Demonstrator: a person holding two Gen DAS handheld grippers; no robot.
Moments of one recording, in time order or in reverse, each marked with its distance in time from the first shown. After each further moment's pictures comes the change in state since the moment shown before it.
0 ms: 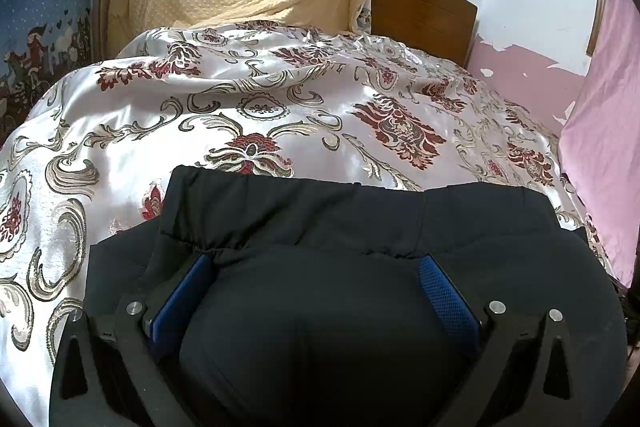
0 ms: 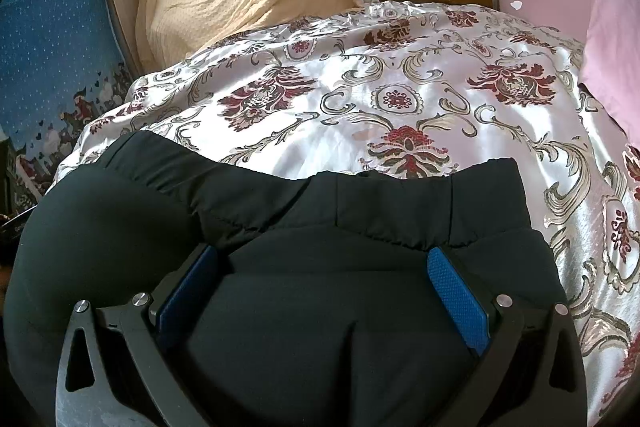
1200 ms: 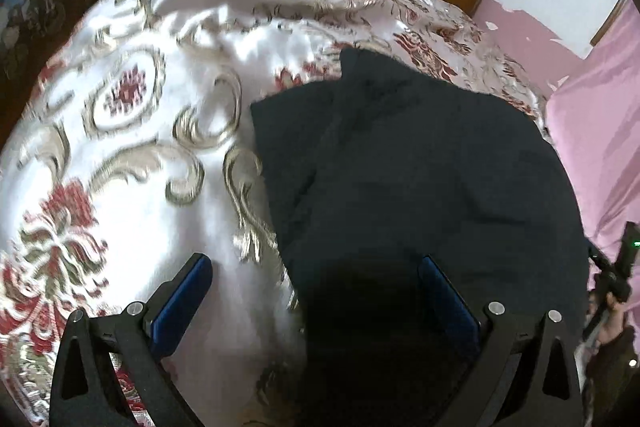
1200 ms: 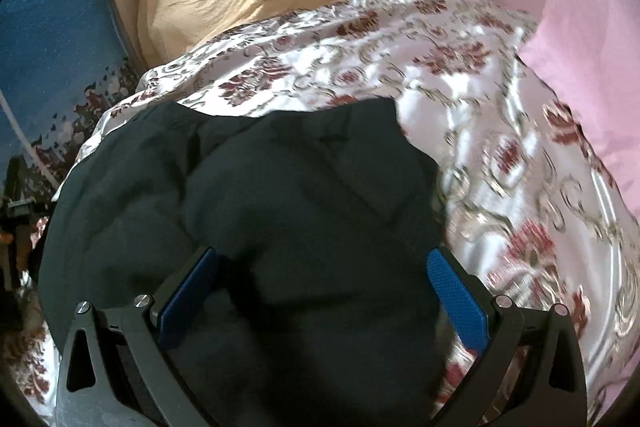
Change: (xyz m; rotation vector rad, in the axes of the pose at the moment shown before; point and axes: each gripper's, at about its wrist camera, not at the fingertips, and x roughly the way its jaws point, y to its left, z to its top) left arm -0.072 0.113 -0.040 -0.075 0.325 -0.110; right arm -0.101 -0.064 -0.046 0.038 0.059 0.008
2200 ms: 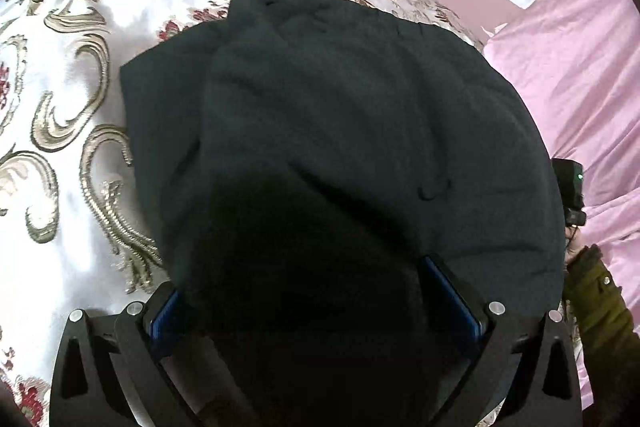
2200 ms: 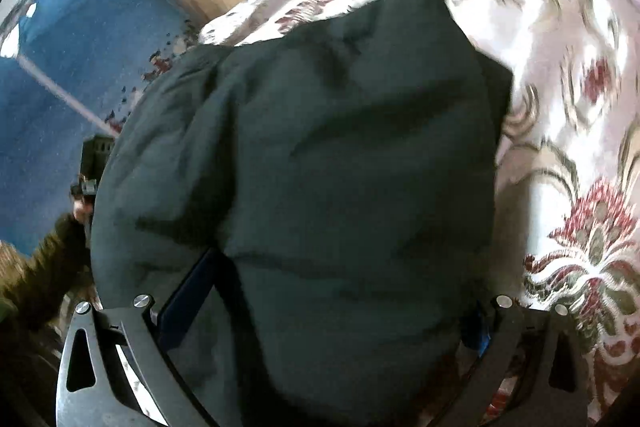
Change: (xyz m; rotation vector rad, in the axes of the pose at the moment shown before) left arm 0.045 -0.029 0.005 0.156 0.168 -0.236; right arm 0.072 -0.024 -0.015 0.066 0.282 0.402
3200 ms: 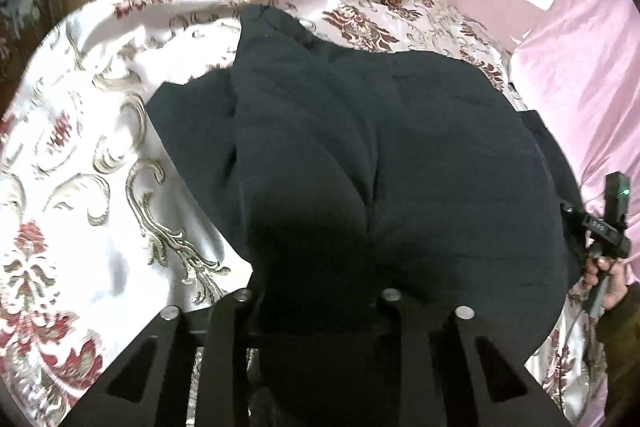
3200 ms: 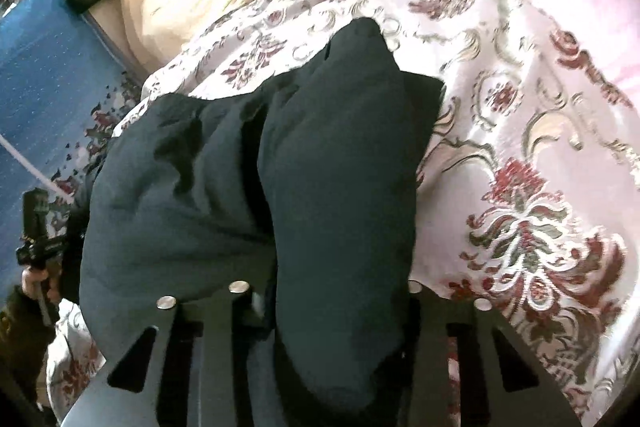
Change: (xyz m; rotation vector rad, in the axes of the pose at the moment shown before) left arm -0.050 -0.054 -0.009 0.004 -0.094 0.233; right arm -0.045 0.051 -0.003 0.101 -0.200 -0.284
